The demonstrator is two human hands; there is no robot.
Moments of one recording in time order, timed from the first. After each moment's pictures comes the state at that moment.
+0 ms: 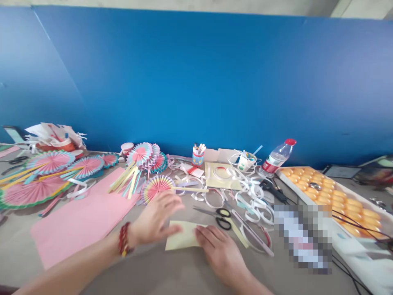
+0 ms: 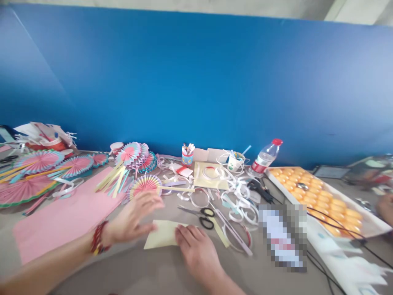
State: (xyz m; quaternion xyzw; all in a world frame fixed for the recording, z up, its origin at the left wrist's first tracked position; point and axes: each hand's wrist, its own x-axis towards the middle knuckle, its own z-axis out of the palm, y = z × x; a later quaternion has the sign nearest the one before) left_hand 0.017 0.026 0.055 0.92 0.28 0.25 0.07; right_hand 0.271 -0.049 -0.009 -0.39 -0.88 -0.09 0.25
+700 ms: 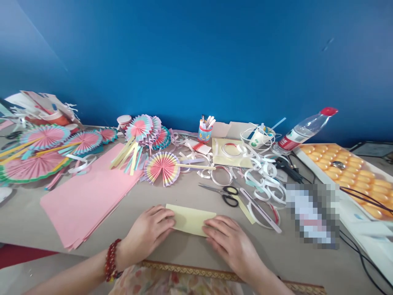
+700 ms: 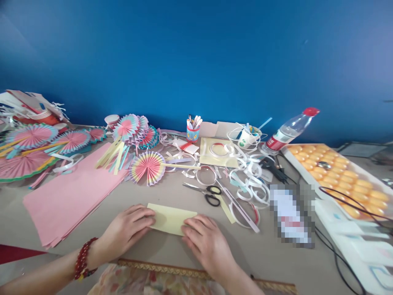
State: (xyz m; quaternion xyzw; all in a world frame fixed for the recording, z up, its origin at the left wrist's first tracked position) left_hand -0.008 -0.045 0.006 0.91 0.35 0.18 0.14; right_hand 0.282 -0.075 0.000 -0.42 -0.87 0.13 0.24
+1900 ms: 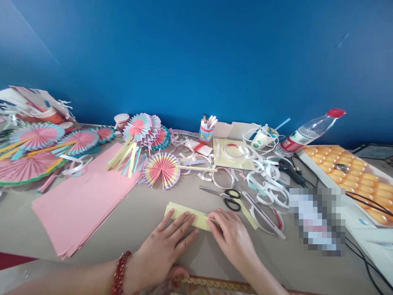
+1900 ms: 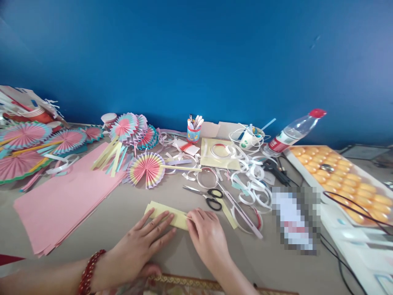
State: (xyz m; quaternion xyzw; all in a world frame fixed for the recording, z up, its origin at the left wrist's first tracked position) left_hand 0.019 -0.060 -0.007 0.96 0.28 0.00 0.07; right_hand 0.268 -0.052 -0.007 -0.54 -0.80 0.14 0.22
